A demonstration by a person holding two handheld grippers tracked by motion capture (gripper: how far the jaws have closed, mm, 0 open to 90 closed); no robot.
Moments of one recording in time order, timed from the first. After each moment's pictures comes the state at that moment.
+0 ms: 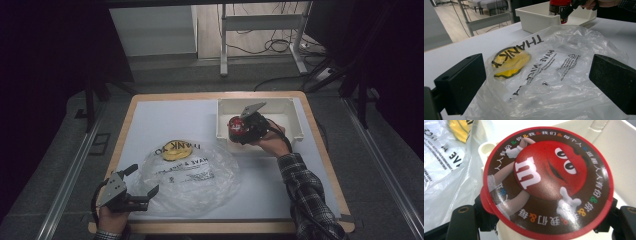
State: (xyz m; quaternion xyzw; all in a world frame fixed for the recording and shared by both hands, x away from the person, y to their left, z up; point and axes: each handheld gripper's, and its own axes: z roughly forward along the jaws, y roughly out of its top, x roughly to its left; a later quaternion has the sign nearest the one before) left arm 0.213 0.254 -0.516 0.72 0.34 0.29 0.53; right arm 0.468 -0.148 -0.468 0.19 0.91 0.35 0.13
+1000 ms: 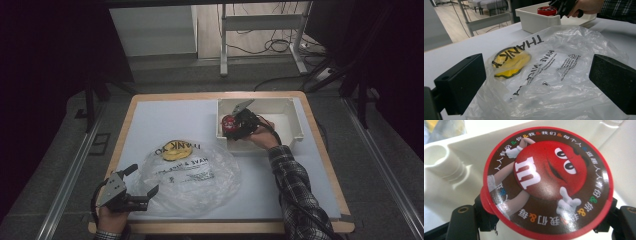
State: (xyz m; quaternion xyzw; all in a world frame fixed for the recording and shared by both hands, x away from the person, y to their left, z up) left arm 0.213 0.255 -0.516 0.72 0.34 0.29 0.53; right arm 0.507 -0.125 -0.496 0.18 0.92 0.34 0.11
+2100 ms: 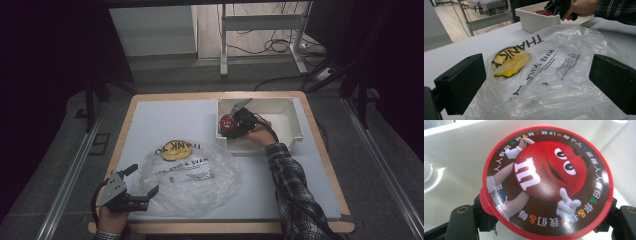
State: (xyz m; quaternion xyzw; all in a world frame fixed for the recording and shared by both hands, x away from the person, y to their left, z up) left arm 0.213 0.254 -0.516 0.72 0.34 0.29 0.53; right arm 0.525 -0.122 -0.511 0.17 0.92 0.35 0.09
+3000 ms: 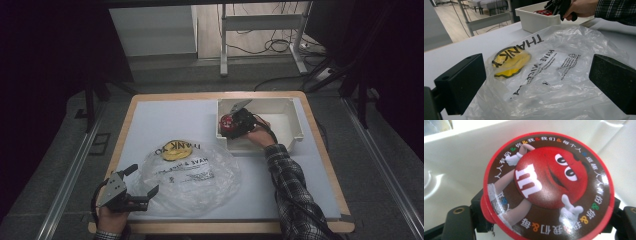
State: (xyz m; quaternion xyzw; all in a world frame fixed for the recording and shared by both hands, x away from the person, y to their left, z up) left arm 0.213 0.254 -0.516 0.72 0.34 0.29 0.53; right arm 0.522 -0.119 -0.512 0.18 0.91 0.36 0.11
